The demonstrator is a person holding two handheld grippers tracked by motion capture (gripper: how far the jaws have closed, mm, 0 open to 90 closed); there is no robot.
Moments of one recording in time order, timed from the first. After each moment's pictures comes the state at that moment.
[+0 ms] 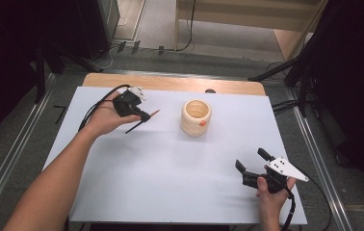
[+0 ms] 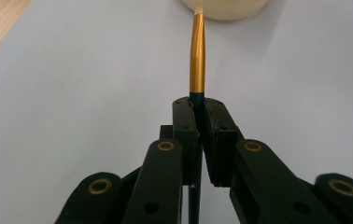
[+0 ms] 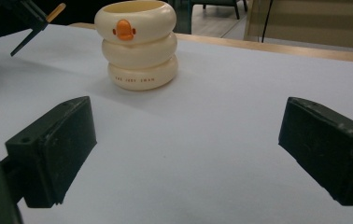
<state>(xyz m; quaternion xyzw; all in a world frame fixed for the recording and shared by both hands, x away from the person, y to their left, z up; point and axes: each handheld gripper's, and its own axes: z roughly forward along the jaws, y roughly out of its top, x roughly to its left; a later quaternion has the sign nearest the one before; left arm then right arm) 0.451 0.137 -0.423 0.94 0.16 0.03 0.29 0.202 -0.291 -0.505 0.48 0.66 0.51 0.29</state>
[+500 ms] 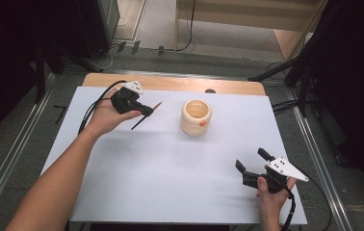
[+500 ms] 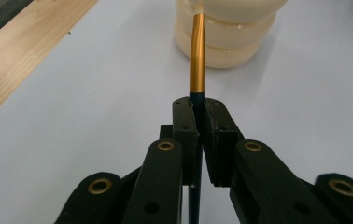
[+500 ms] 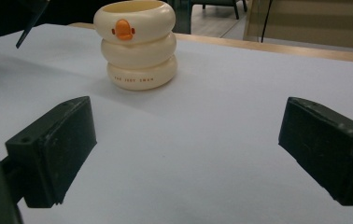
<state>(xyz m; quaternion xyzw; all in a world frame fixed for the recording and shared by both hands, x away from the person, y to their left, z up) 0.451 0.140 -0.413 0.92 0.17 0.03 0.36 0.202 -0.292 -0.505 0.48 0.66 0.51 0.29</state>
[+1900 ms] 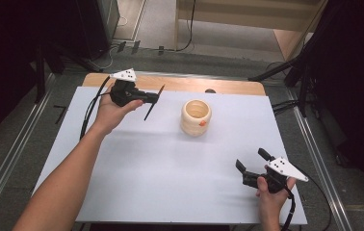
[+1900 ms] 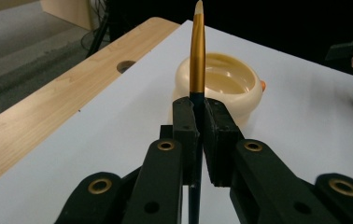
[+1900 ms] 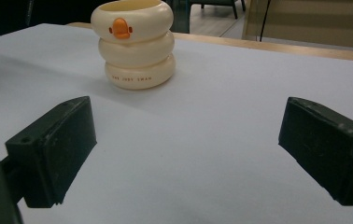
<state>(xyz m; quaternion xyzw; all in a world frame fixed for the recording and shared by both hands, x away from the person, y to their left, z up) 0.452 0.142 -0.393 0.84 0.19 0.04 0.50 0.203 -0.292 -0.507 0.48 0.65 0.51 0.29</state>
